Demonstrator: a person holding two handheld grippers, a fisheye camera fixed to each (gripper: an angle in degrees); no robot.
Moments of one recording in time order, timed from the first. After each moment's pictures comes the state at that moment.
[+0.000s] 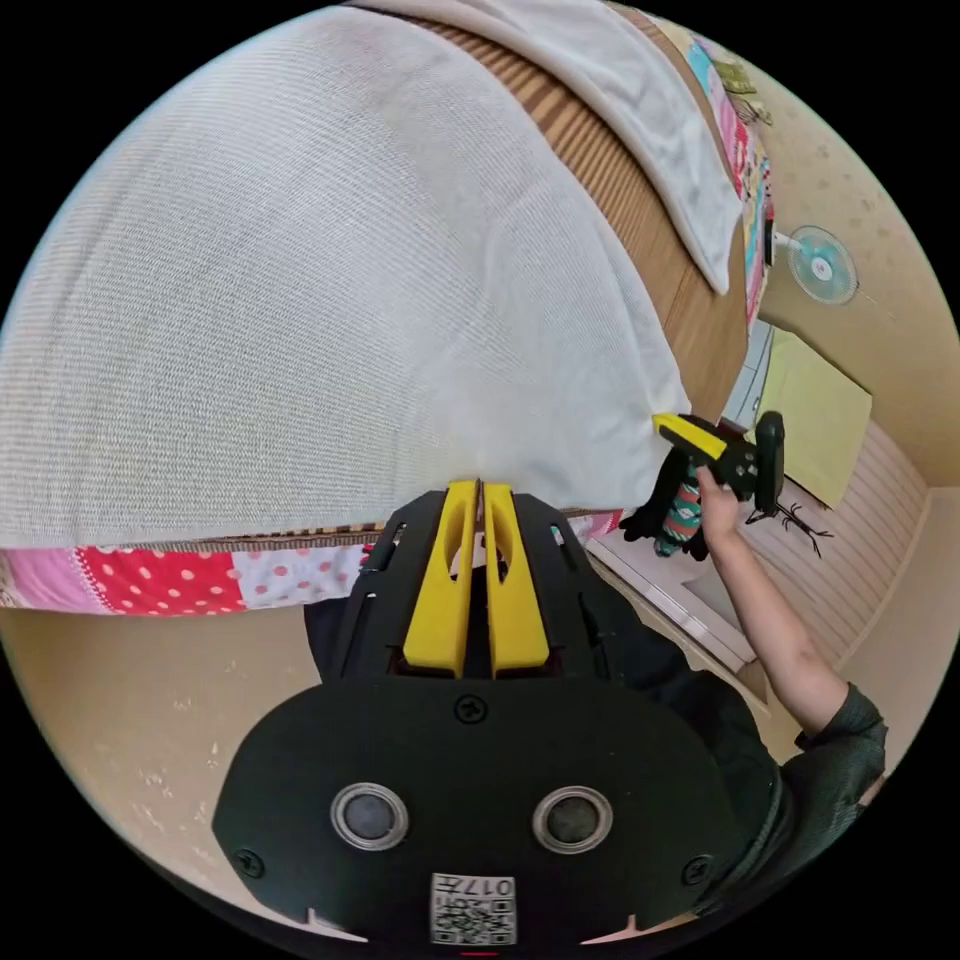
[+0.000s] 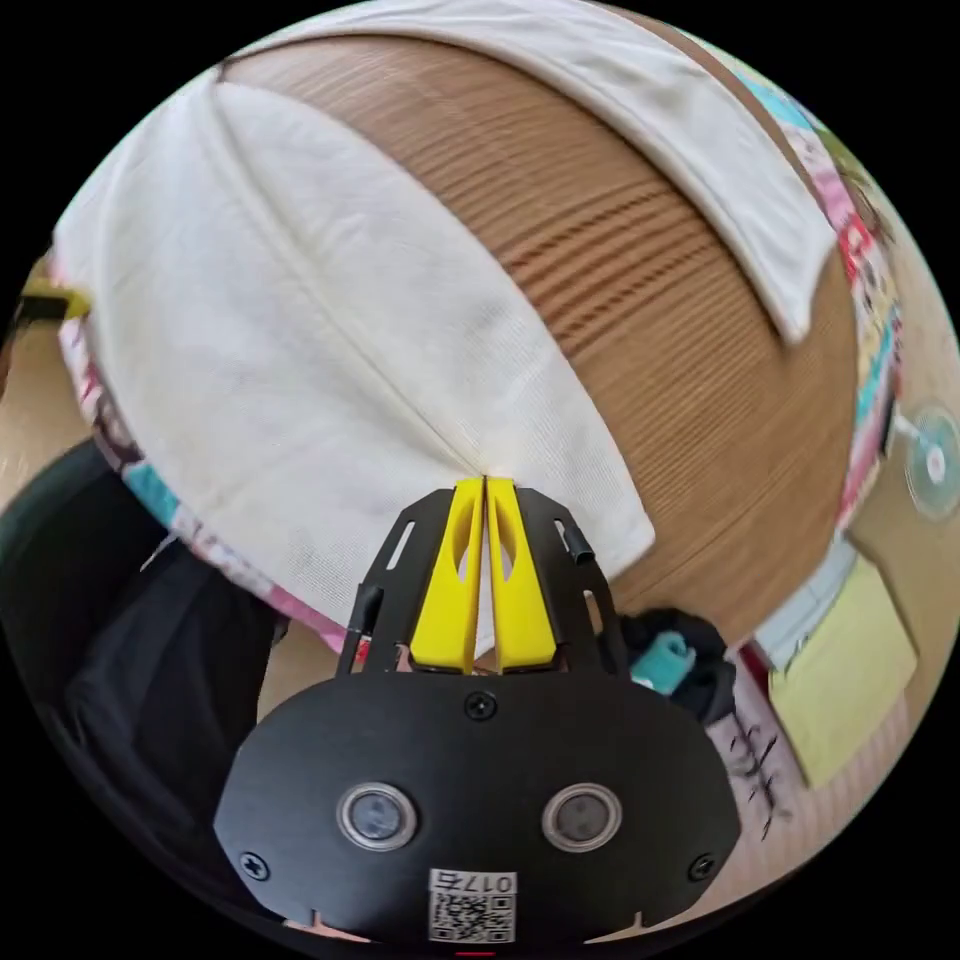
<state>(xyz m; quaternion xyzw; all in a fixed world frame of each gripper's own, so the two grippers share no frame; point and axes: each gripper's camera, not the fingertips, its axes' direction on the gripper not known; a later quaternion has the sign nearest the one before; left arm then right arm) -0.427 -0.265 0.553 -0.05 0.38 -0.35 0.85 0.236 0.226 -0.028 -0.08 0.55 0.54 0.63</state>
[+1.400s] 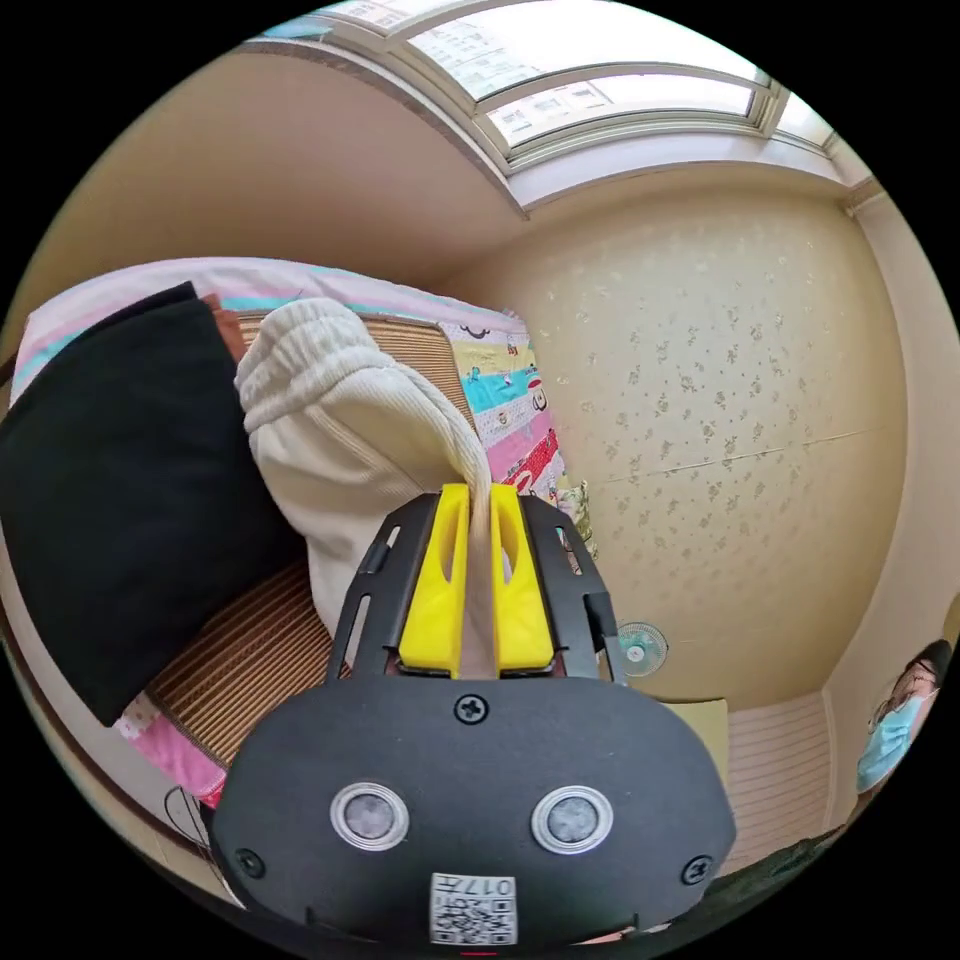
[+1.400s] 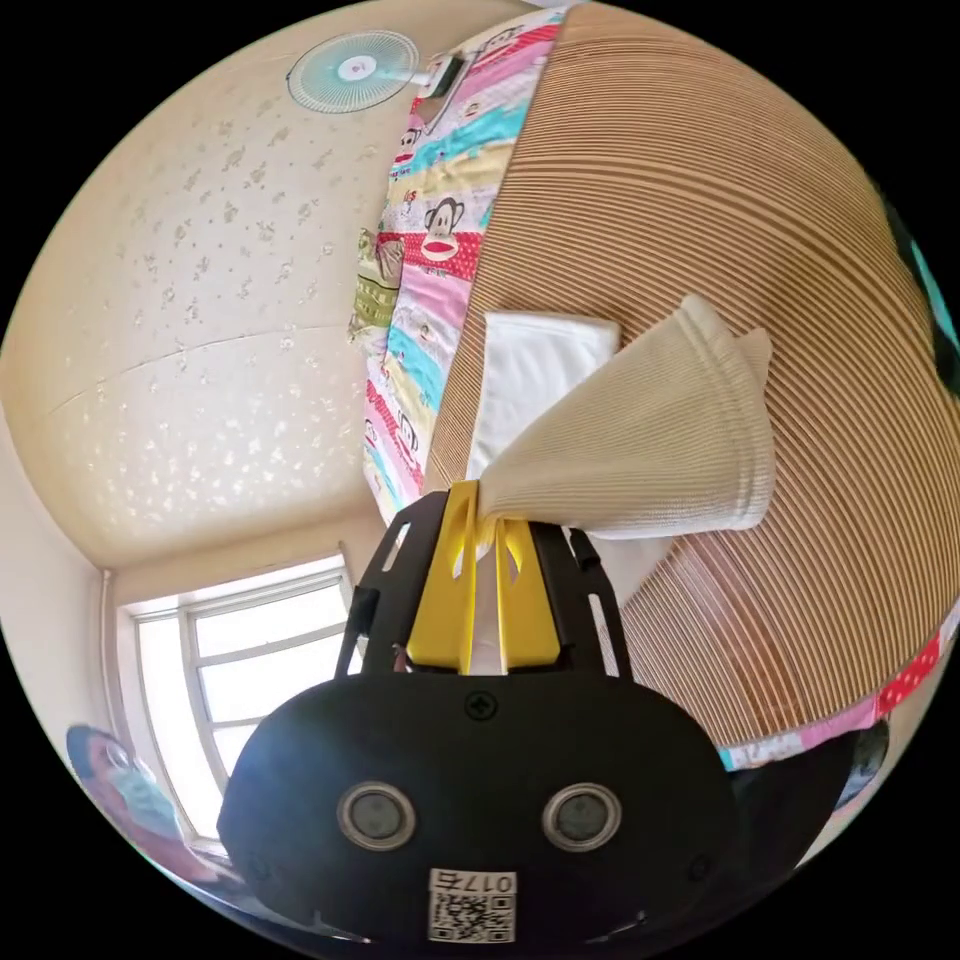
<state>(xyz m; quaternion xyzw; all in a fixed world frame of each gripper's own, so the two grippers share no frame) -0.563 -0.091 0.288 0.48 0.24 -0.60 0.59 0.115 0.370 -0.036 0.77 0.11 0.45 0.43</state>
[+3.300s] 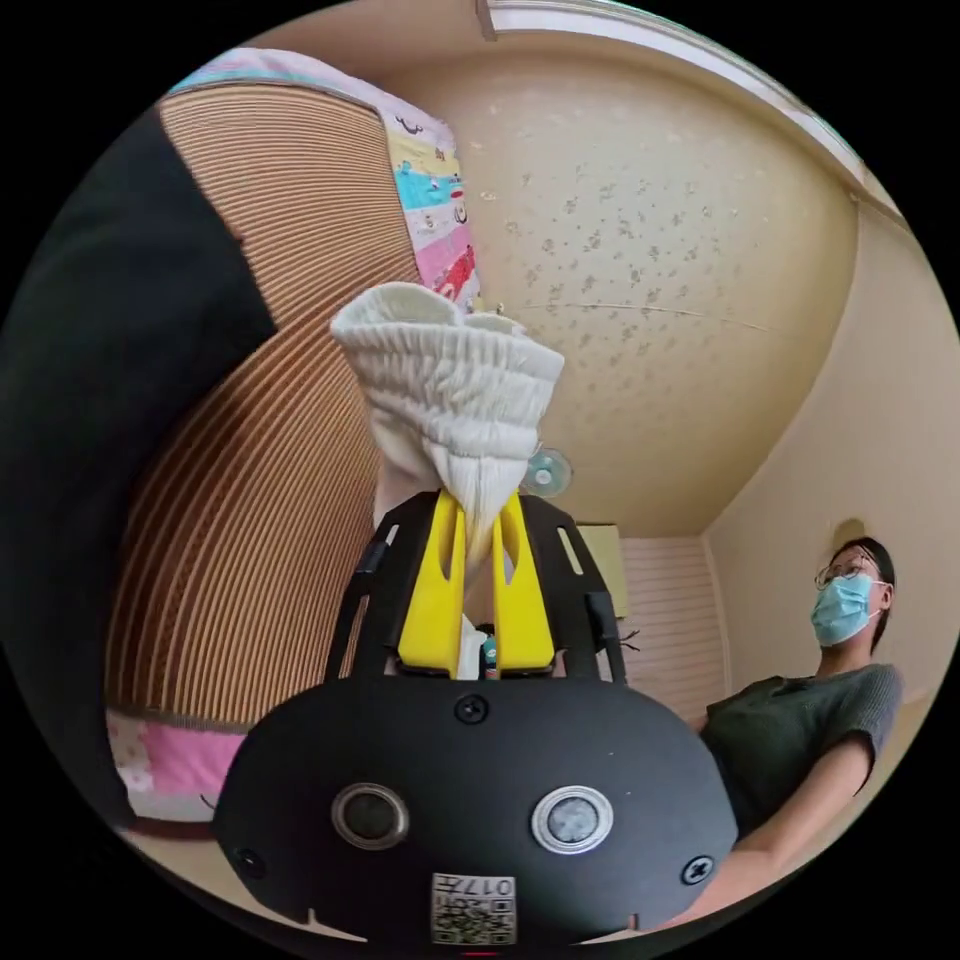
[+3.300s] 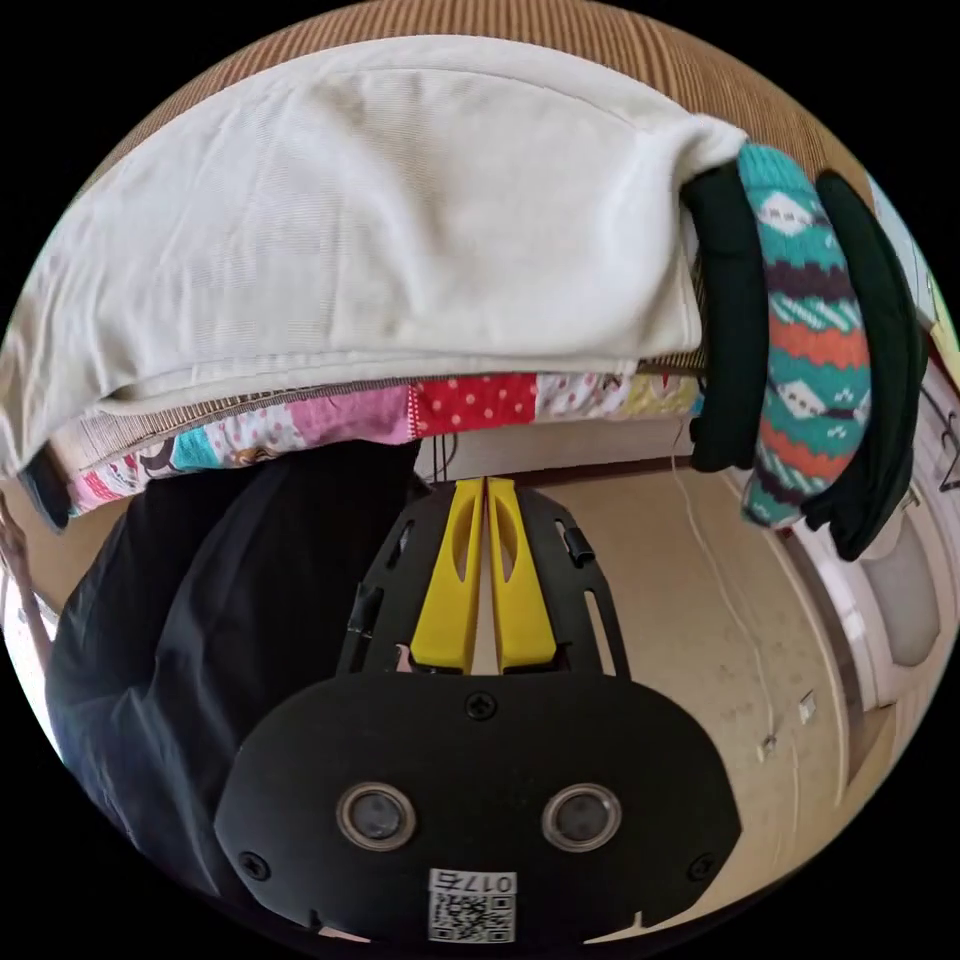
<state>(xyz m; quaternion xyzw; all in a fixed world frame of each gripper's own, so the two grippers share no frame) -0.587 -0.095 0.345 0.41 0.47 -0.41 0.67 0.170 0.280 0.090 0.12 0.26 0.79 0.54</state>
